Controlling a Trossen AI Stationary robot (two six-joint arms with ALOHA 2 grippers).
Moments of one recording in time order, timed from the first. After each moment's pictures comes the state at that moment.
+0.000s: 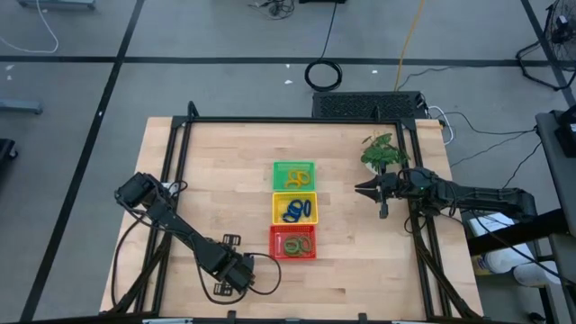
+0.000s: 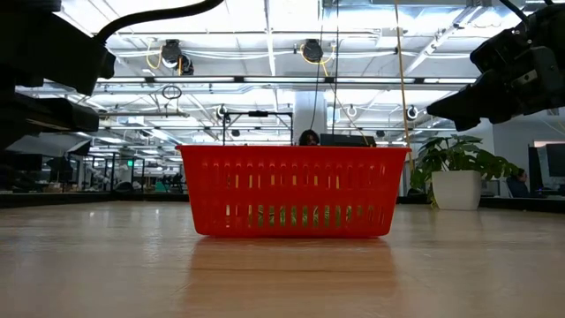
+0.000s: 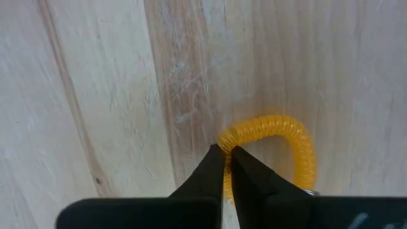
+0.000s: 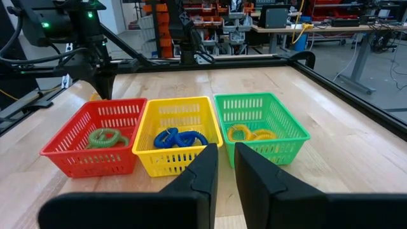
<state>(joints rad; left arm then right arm) -0.65 1.91 1.17 -0.79 -0.02 -0.55 -0.16 0.23 0.02 0.08 -0.11 0.01</state>
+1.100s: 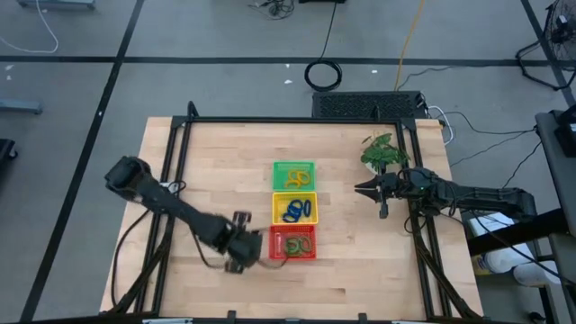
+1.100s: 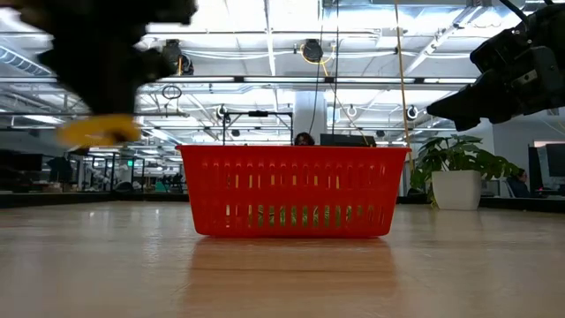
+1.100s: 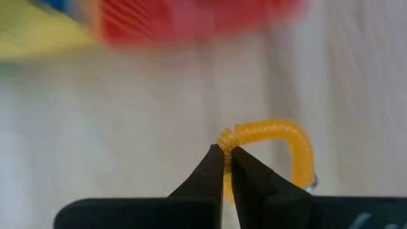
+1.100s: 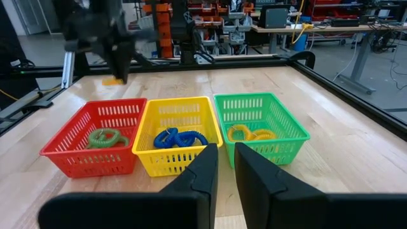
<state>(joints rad) -0.51 1.71 1.16 -0.80 -0.16 -0.36 -0.16 0.23 0.02 0.08 -0.11 0.01</state>
